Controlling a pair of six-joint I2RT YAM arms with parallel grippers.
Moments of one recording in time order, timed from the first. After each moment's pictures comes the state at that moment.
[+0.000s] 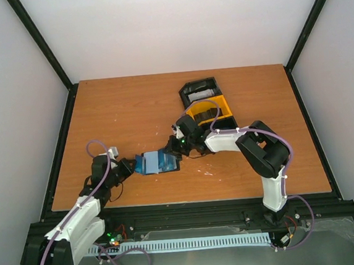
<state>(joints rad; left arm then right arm) -0.18 0.81 0.15 0.06 0.34 -0.82 0.75 1.93 1.08 0.07 -0.50 0.92</state>
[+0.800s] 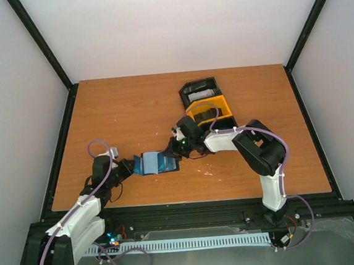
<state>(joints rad) -0.18 0.85 0.14 0.08 0.28 -0.74 0.74 1.96 1.07 0.09 -0.58 0.95</state>
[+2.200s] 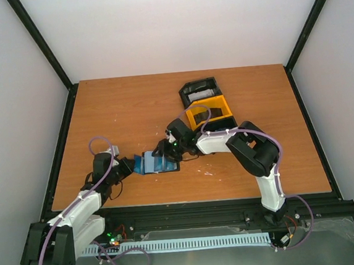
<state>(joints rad) -0.17 0.94 0.18 0.08 0.30 -0.72 0.81 2.01 1.14 0.07 -0.52 1.06</state>
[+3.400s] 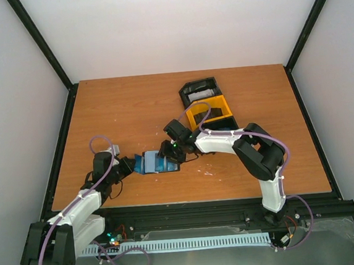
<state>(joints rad) -0.17 0.95 0.19 0.08 0.31 -0.70 0.86 1.95 1.22 -0.24 -0.34 1.09</state>
